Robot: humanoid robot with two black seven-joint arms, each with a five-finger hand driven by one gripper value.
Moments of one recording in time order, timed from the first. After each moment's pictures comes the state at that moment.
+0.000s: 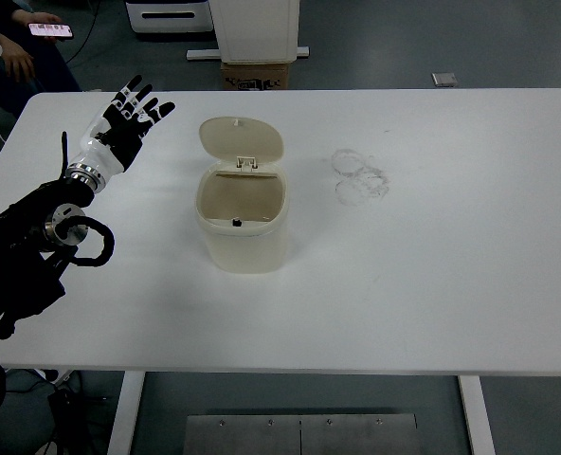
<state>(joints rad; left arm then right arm) -0.90 0.19 -0.61 -0.38 0.04 -0.30 -0.32 0.00 0.00 0.30 0.20 -0.22 0.06 0.47</state>
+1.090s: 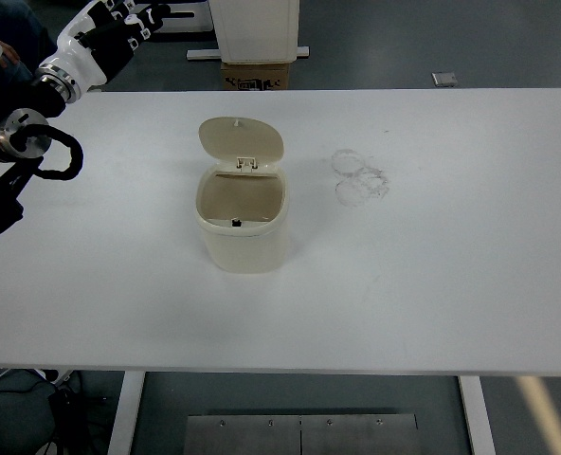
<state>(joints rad) -1.13 0.37 -0.58 -0.62 0.01 -0.26 -0.12 0.00 0.00 0.30 0.20 -0.22 0.06 0.47</state>
